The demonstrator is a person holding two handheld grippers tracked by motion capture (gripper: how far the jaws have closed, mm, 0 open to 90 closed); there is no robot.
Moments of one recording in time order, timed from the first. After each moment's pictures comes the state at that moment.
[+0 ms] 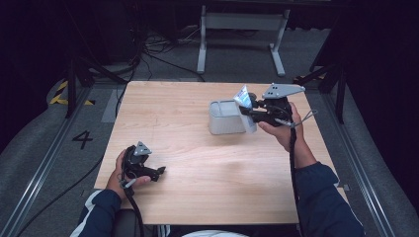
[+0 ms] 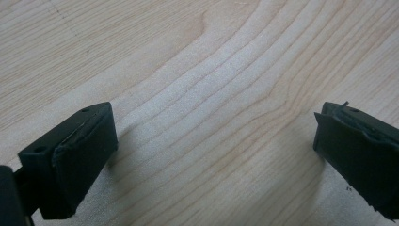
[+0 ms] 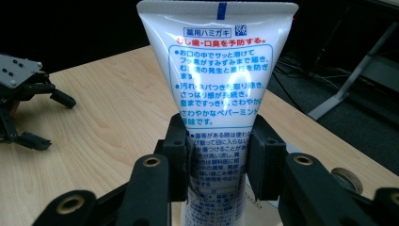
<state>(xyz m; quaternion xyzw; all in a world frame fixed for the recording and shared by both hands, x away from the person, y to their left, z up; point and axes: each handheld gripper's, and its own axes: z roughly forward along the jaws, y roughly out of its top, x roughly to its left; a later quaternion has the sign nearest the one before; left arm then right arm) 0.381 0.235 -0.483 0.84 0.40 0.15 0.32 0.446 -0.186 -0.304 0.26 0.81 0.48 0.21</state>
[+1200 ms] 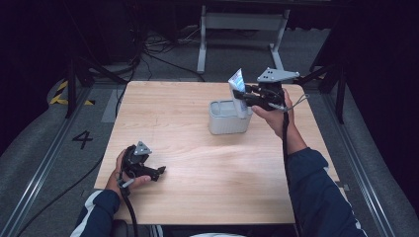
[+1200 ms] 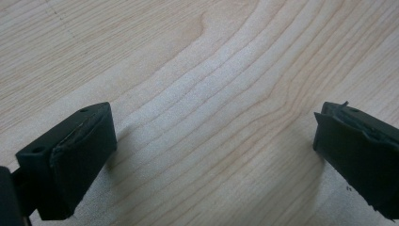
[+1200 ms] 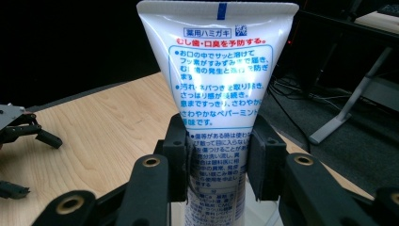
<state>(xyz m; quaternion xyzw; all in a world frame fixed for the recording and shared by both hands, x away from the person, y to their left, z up) 0.383 0.236 -0.483 0.85 0.40 0.15 0.32 0.486 -0.172 -0.294 0.26 0.79 0.52 0.21</state>
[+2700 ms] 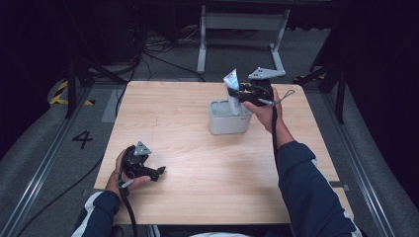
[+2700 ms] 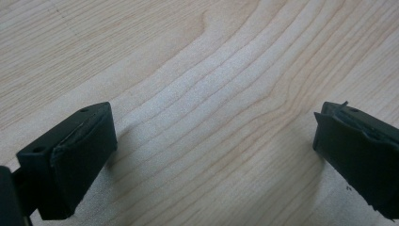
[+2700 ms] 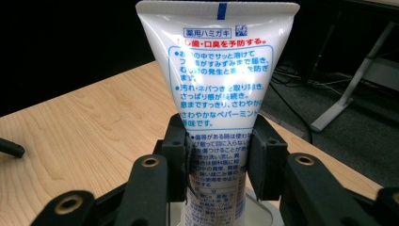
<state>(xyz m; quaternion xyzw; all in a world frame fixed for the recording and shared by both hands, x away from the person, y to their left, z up) 0.382 0.236 -0.483 0.84 0.40 0.15 0.32 0.529 -0.163 -0.329 0.29 0.78 0.51 0.20</state>
